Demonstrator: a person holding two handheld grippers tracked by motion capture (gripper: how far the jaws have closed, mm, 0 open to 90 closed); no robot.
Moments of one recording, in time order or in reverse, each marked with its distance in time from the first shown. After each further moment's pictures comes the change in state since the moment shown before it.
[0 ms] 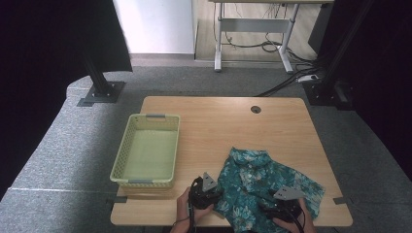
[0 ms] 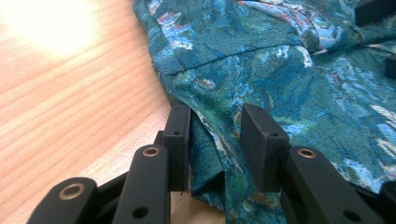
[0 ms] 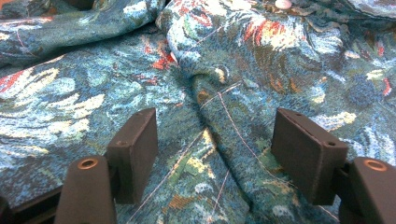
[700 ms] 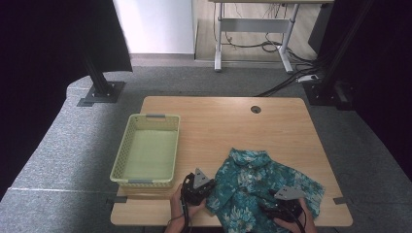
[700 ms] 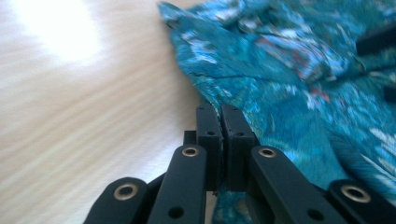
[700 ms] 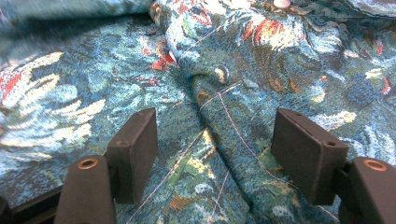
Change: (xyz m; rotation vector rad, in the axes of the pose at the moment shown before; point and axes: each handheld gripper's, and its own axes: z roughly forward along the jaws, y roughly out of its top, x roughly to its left) left arm 0.022 0.008 -0.028 -0.078 0.029 -0.034; right arm -0.002 -0.001 -0.001 0.006 0.009 -0.007
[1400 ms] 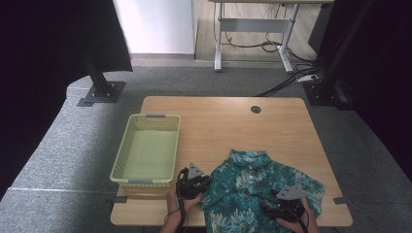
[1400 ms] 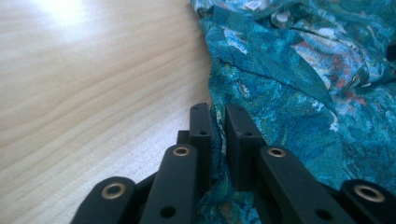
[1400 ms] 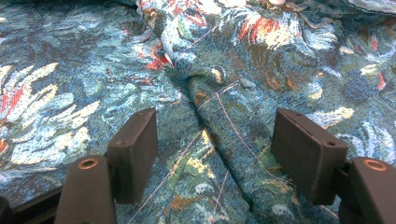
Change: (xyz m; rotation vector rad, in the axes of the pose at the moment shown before) left arm 0.019 -0.001 0.009 0.077 -0.018 -0.089; right arm -0.005 -0.002 -0.004 0.007 0.008 -0.004
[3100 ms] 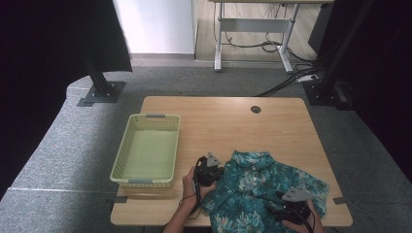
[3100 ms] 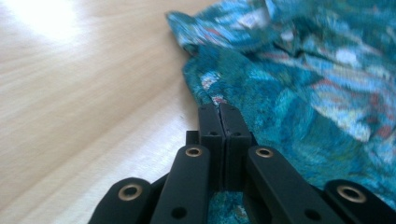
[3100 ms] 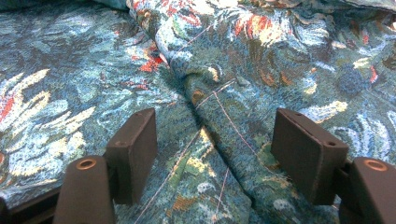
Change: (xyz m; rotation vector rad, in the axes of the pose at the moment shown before) left arm -0.005 0.043 0.048 0.020 -0.030 0.097; right arm -0.008 -0.010 -0.011 0.001 -0.012 0.007
